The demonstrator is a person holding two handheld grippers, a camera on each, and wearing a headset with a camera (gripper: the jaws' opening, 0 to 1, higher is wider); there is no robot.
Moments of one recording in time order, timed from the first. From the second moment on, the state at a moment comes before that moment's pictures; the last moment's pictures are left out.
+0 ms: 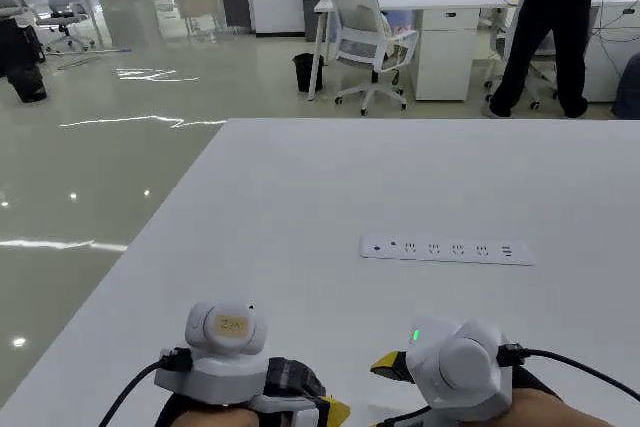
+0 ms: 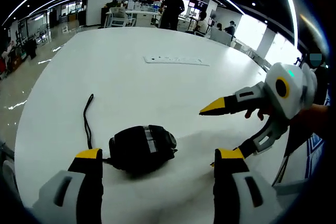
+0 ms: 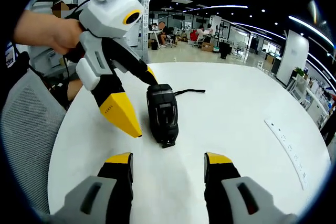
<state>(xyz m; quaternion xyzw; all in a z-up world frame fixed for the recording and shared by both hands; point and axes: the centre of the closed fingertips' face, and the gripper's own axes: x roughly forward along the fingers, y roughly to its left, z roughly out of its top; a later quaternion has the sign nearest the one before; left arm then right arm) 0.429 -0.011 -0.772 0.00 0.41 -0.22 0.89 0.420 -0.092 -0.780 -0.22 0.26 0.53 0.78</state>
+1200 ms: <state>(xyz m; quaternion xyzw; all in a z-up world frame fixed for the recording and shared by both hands) 0.372 -0.015 -0.724 0.08 0.33 -0.36 0.87 0.350 -0.163 -0.731 -0.17 0.25 0.44 0.84</state>
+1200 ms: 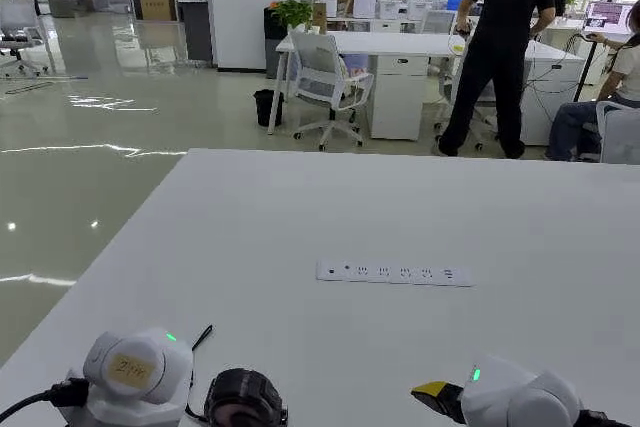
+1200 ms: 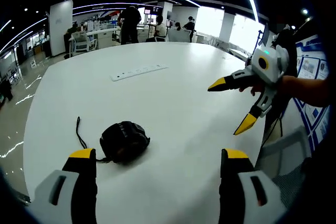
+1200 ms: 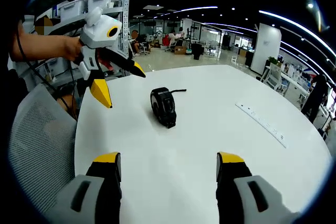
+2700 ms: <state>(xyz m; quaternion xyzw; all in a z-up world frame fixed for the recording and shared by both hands) 0.324 0.026 -0.724 0.09 0.29 -0.38 0.88 0.298 -0.239 -0.711 -0.13 0.26 0.37 0.88</state>
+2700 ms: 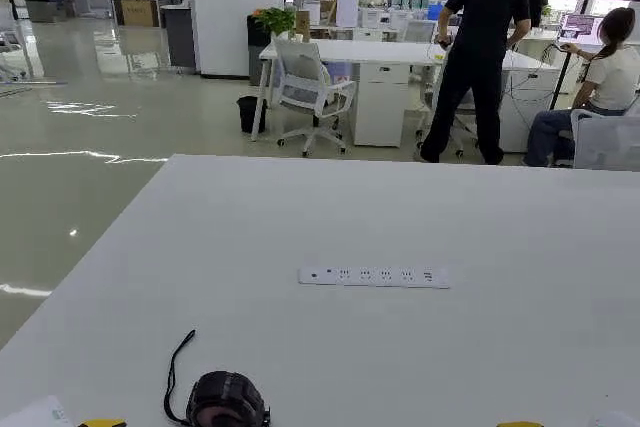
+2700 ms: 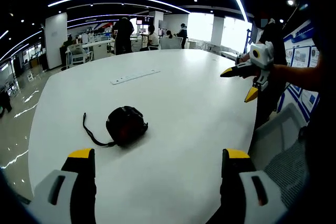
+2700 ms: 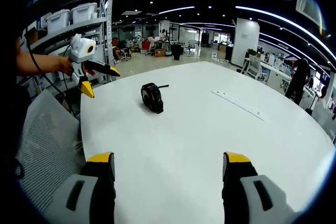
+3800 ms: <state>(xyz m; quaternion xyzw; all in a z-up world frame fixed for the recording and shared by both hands) 0.323 0.029 -0.718 0.12 0.27 -0.40 0.87 0.296 -0.242 -0.712 -0.13 0.24 0.39 0.88</state>
